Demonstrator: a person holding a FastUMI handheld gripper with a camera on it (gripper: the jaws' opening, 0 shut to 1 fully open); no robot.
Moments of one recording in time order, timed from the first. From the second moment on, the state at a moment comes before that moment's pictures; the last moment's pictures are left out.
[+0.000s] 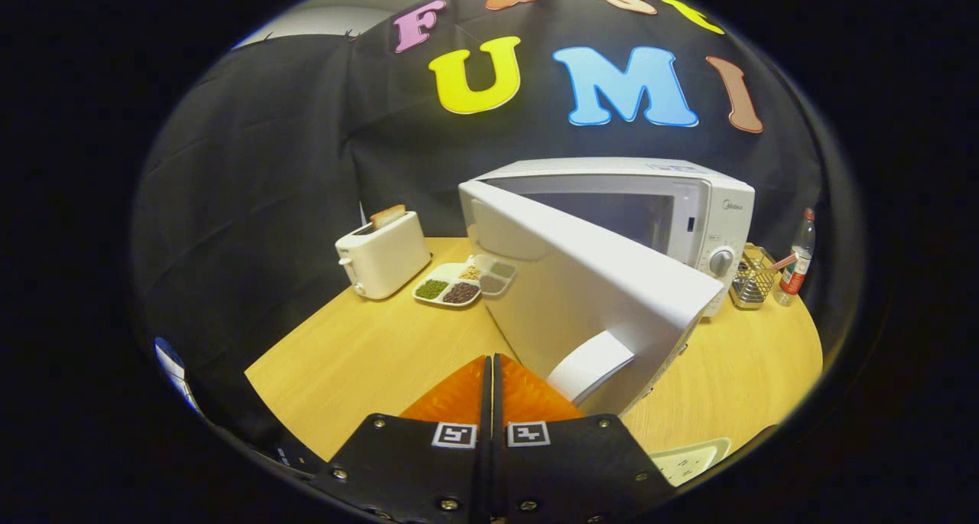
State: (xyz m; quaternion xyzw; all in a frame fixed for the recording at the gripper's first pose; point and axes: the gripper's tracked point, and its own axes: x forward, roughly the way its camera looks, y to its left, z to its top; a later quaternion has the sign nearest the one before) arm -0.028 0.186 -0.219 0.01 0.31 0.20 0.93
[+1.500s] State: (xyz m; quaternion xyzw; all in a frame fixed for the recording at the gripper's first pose) arm 0.153 0.078 -0.224 0.05 0.27 0.01 0.96
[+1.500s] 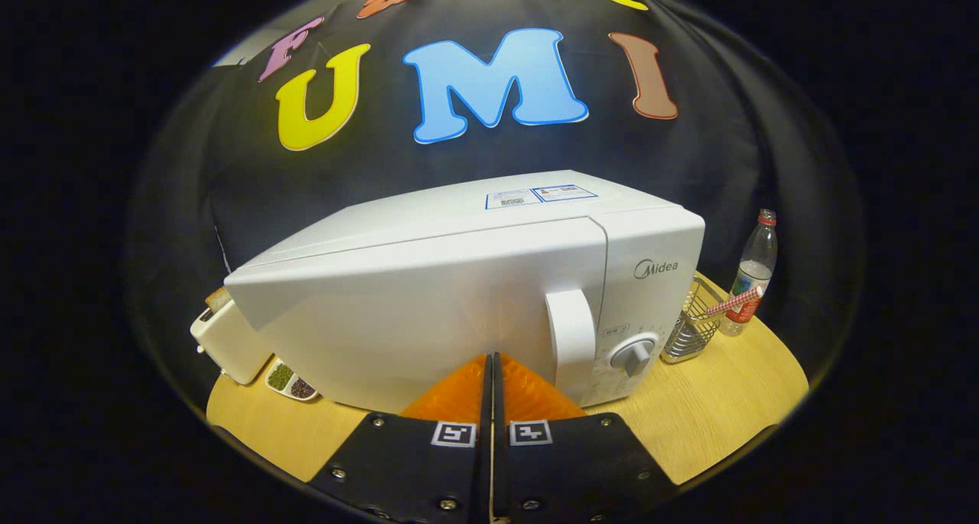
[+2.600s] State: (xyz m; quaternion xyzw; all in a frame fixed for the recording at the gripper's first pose) arm -0.057 0.122 -0.090 -0.01 0.11 0.02 0.99
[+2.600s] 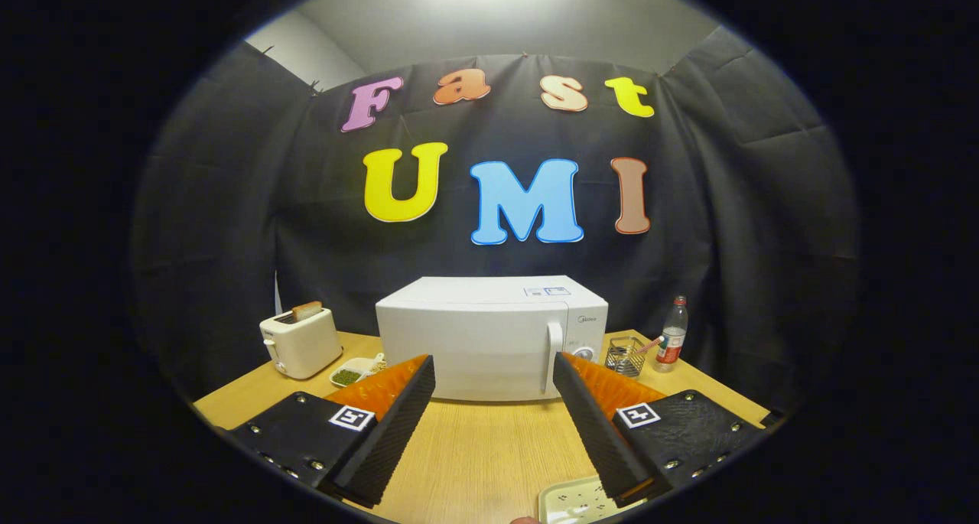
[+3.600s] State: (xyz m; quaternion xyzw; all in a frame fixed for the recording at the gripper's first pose) arm -0.096 0.109 -0.047 -0.02 0.07 -0.01 1.00
